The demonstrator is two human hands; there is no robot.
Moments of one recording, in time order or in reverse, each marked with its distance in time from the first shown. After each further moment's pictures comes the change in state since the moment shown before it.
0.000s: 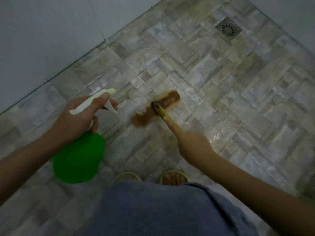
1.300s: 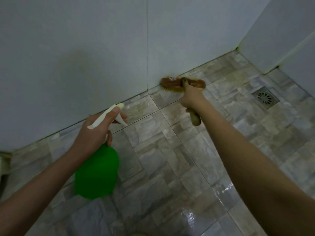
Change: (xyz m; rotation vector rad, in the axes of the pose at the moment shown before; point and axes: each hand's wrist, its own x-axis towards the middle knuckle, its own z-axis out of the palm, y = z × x) left_hand 0.052 0.020 -0.058 -0.240 0.340 0.080; right_hand 0.250 -0.055 -0.188 0.426 0.229 0.142
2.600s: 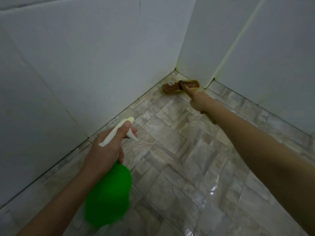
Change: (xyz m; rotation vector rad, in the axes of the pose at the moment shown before) left_hand 0.118 0.049 0.164 -0.009 -0.271 0.062; right_hand 0.115 0.186 -0.145 -0.242 0.158 0.066
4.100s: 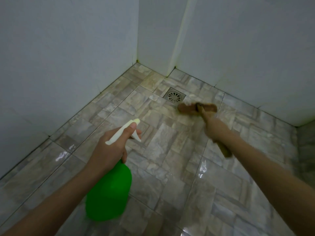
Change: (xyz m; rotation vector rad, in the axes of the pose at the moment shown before) left_hand -0.046 0.019 0.101 0.047 -0.263 0.015; right_hand -0.187 0.146 0.038 0.123 0.006 0.367
